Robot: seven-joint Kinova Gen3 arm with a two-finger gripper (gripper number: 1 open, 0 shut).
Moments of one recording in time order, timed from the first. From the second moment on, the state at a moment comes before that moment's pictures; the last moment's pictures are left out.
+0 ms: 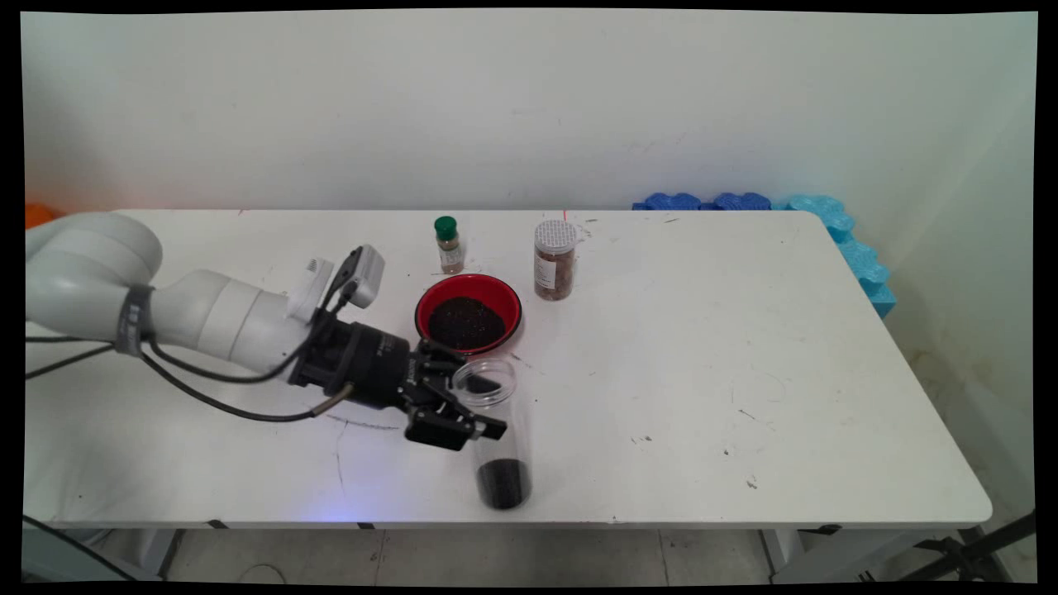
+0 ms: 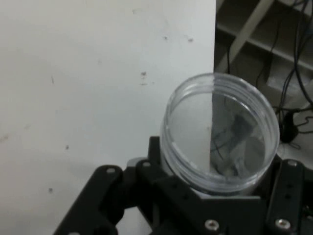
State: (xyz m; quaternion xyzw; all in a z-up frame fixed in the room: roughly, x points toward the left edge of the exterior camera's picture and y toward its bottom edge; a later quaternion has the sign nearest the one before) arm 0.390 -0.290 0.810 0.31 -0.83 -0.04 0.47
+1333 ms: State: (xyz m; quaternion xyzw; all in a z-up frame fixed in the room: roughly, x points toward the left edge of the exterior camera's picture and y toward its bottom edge) arm 0.434 -0.305 0.964 0.28 -0.79 0.00 0.54
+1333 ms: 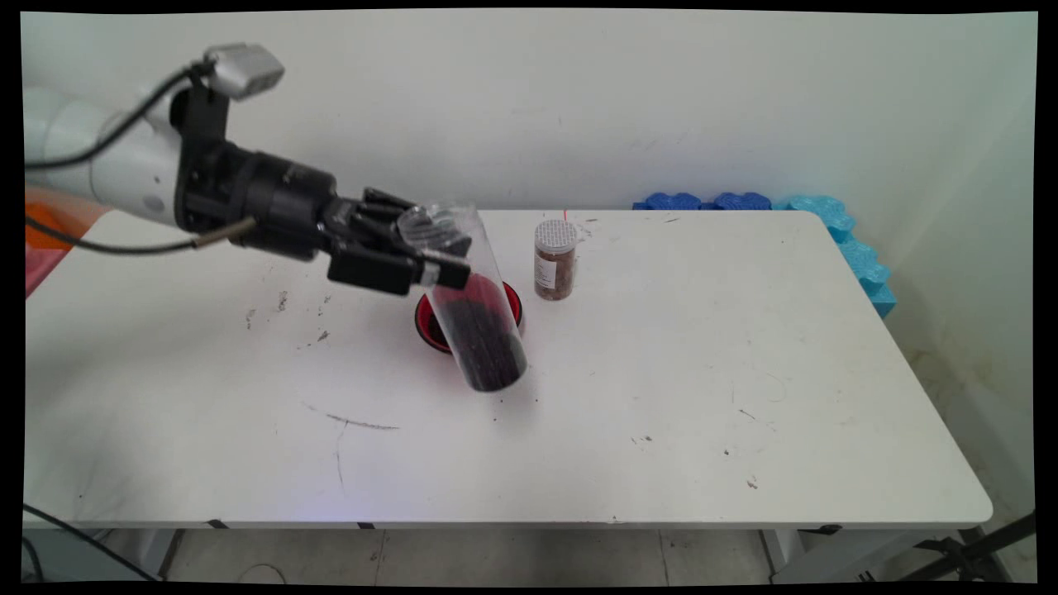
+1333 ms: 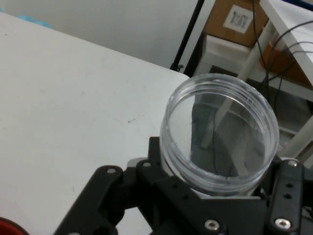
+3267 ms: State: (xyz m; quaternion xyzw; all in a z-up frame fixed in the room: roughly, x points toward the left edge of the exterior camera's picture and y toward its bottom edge) arm 0.489 -0.364 0.977 0.55 -0.69 -0.15 0.44
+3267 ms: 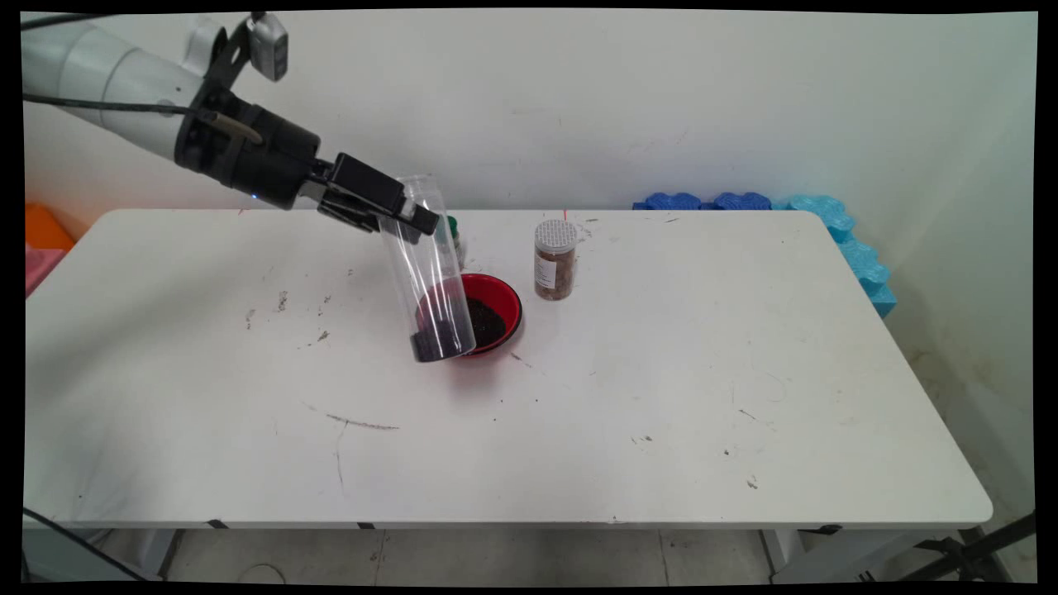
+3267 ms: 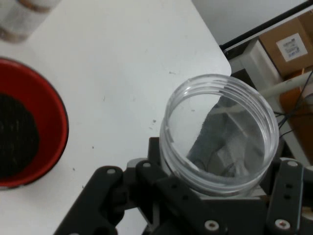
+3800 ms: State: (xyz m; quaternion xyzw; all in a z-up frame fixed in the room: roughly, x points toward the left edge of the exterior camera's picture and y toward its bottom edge) arm 0.496 -0.377 0.957 0.61 -0.64 -0.18 0.42
